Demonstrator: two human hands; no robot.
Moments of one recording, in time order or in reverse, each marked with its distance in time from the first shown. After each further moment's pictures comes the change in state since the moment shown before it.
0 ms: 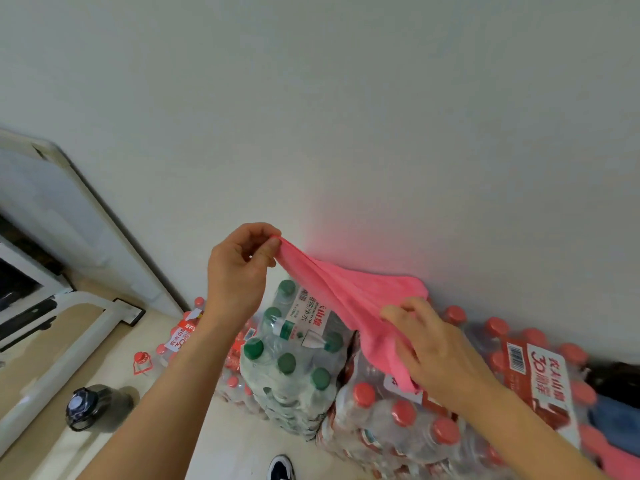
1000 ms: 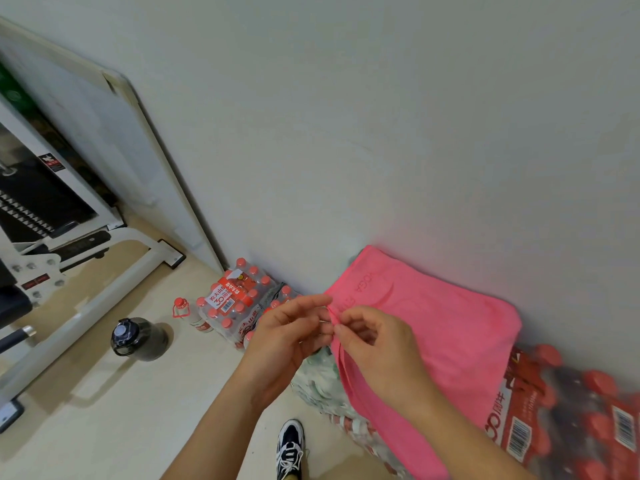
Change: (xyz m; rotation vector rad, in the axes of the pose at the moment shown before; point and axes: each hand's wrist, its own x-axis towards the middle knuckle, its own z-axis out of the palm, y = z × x) left_hand -0.056 -0.077 -0.049 -0.648 -0.132 -0.726; right_hand 0.098 -0.107 0.088 0.832 -0.052 0.309
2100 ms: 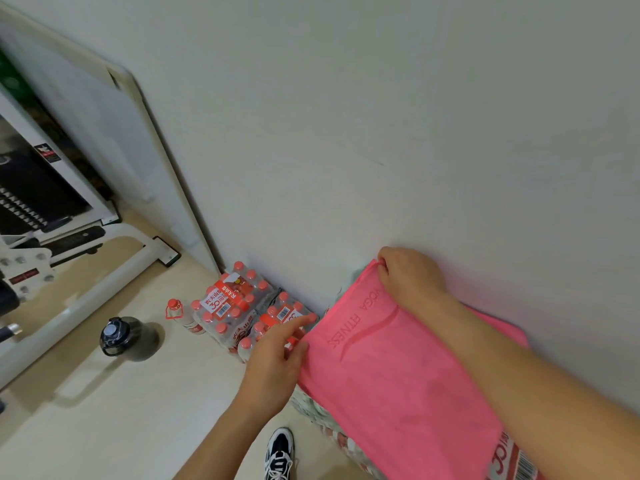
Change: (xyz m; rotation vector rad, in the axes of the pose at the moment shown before) left_hand 0.020 -0.030 -0.037 0.896 0.232 0.229; right_hand 0.156 0.038 -0.048 -1.184 -0.029 -0.162
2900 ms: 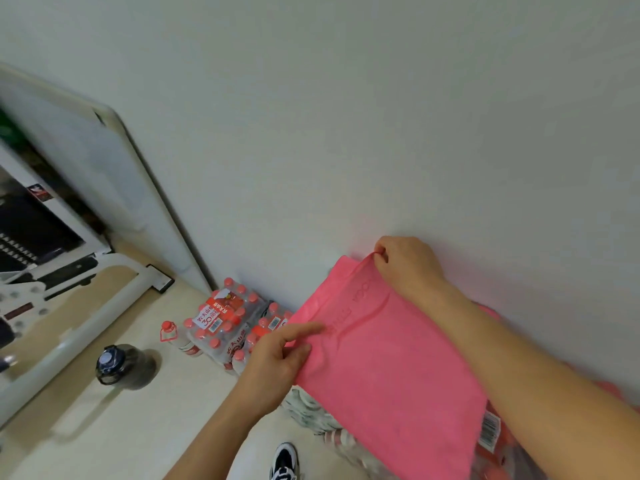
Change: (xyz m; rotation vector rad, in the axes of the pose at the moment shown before) left_hand -0.029 0.033 0.010 -0.158 -0.201 0.036; right_hand -0.045 0.024 -0.046 0.156 0.134 0.072
